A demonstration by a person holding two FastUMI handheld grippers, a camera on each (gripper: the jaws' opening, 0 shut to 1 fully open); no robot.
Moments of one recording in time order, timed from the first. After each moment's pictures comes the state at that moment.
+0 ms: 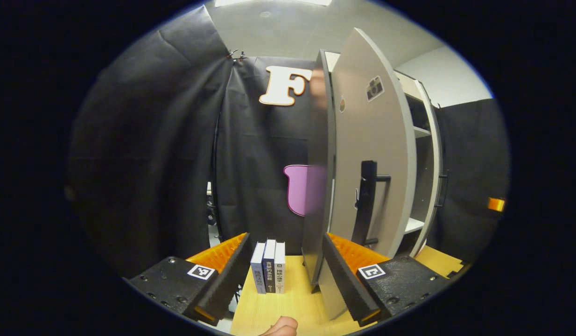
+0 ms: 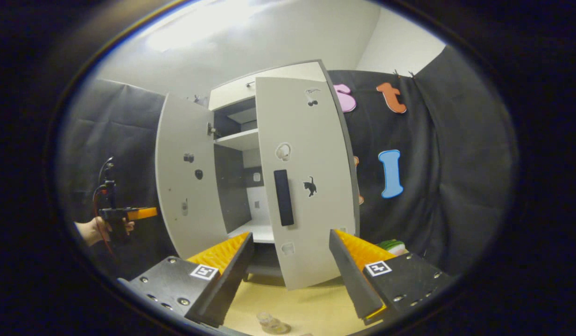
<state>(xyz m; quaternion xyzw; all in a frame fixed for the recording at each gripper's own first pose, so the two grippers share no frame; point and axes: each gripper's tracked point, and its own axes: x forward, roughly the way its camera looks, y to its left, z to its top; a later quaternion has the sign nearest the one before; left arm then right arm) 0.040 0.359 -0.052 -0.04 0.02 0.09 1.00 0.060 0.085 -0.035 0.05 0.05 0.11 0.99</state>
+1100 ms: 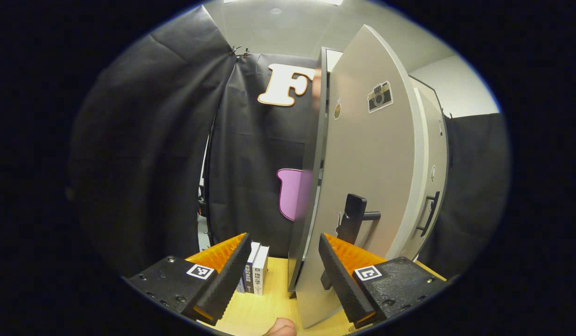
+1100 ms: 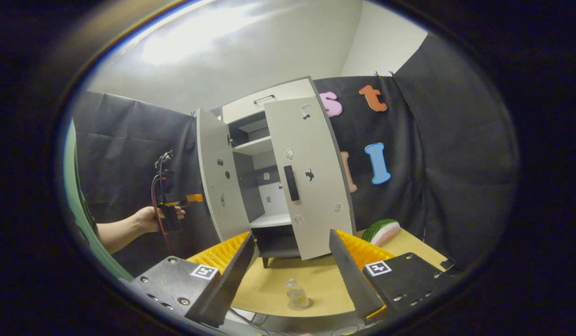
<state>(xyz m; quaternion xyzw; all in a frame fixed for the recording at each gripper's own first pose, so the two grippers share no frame) 0.077 0.309 -0.026 -0.06 0.03 0.11 0.99 -0.092 0.071 -0.035 0.09 0.04 0.10 0.99</state>
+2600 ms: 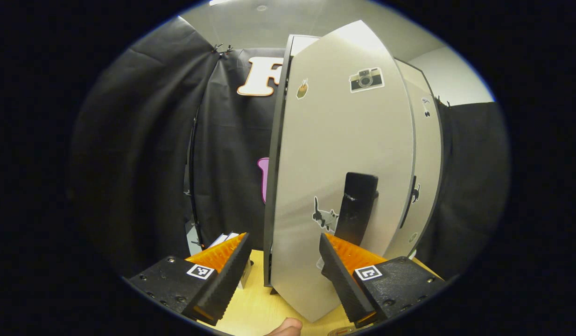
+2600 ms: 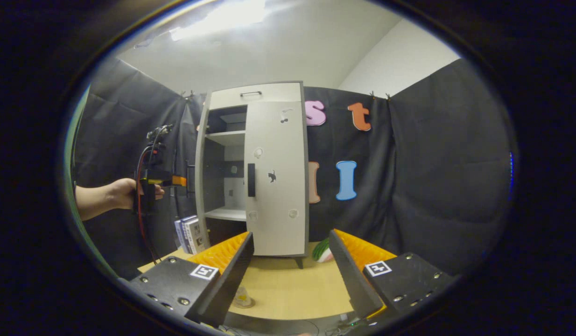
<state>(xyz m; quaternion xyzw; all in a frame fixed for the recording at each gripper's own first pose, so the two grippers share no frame) 0.119 0.208 -0.054 -0.06 0.06 0.11 0.99 -0.083 -0.020 -0.051 -0.01 0.03 0.01 1.00</state>
